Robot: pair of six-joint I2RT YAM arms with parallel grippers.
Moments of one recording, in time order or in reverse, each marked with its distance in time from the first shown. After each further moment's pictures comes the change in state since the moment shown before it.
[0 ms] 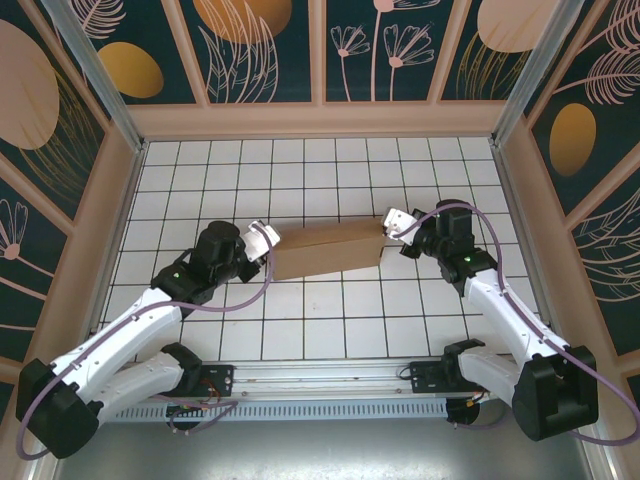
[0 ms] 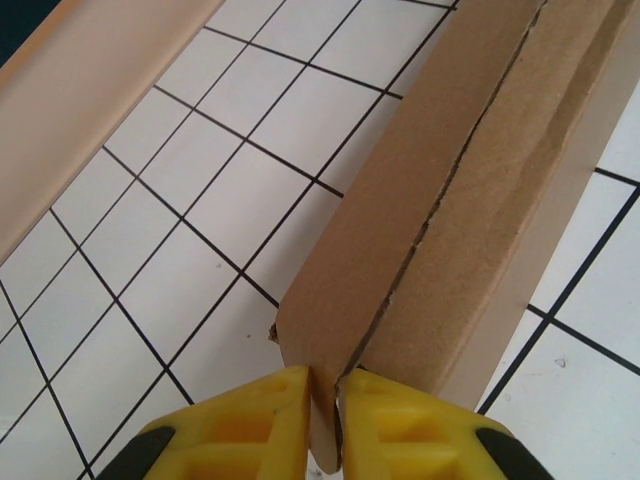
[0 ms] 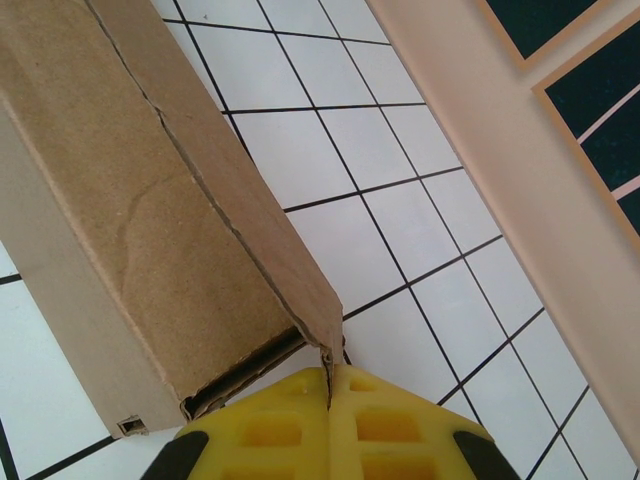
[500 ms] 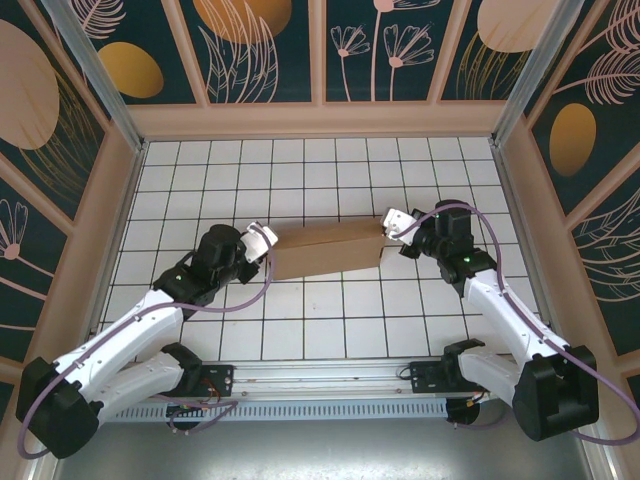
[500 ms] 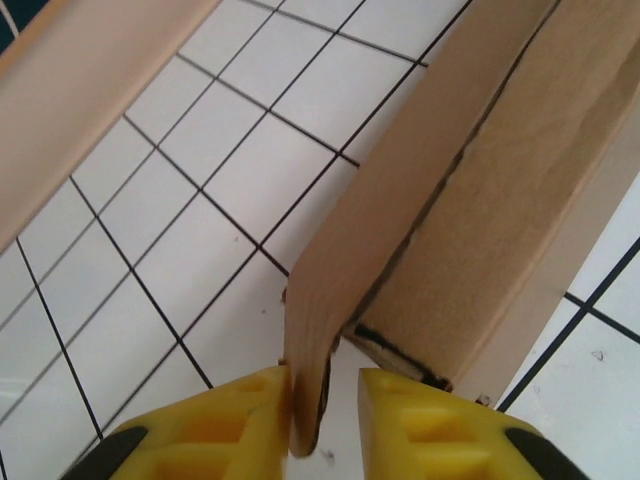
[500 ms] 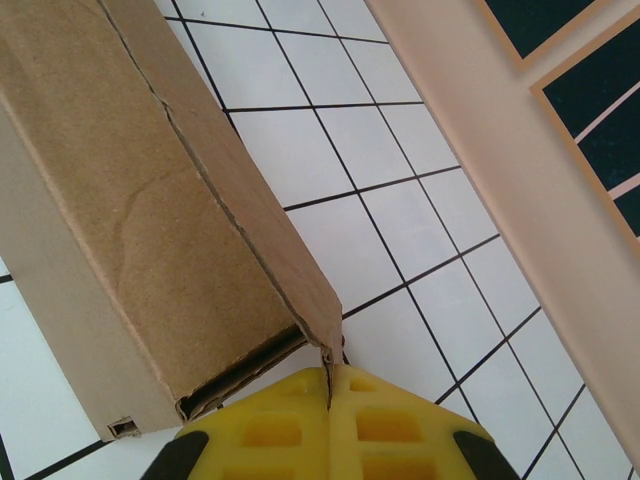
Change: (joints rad) left arm 0.000 -0.005 -0.046 0.028 -0.073 -0.021; right arm 0.006 -0.001 -0.004 0.007 0.014 0.000
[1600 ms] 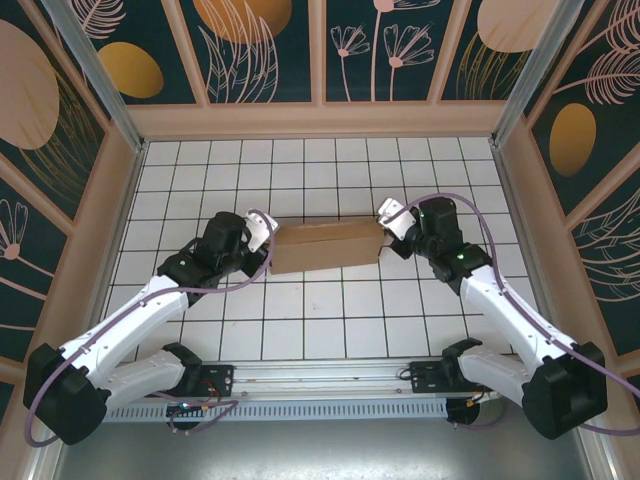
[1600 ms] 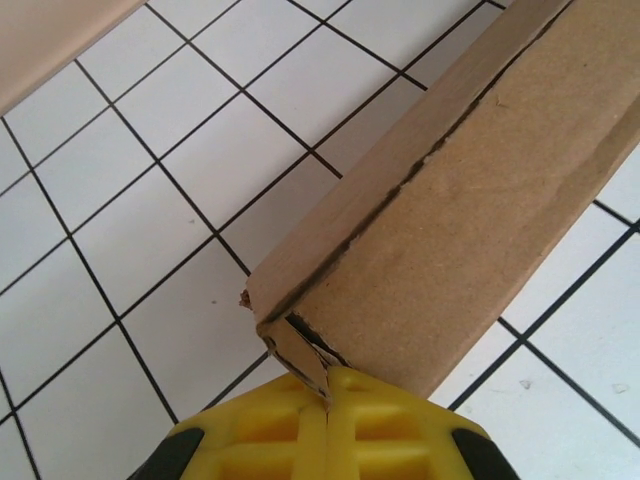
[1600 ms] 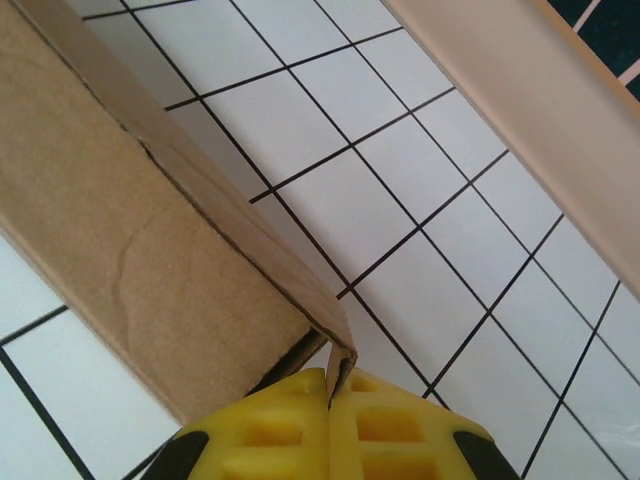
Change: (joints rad) left arm 0.015 0.098 0.124 -0.092 0.086 -0.200; right arm 0.146 0.009 0.108 -0.159 0.246 0.329
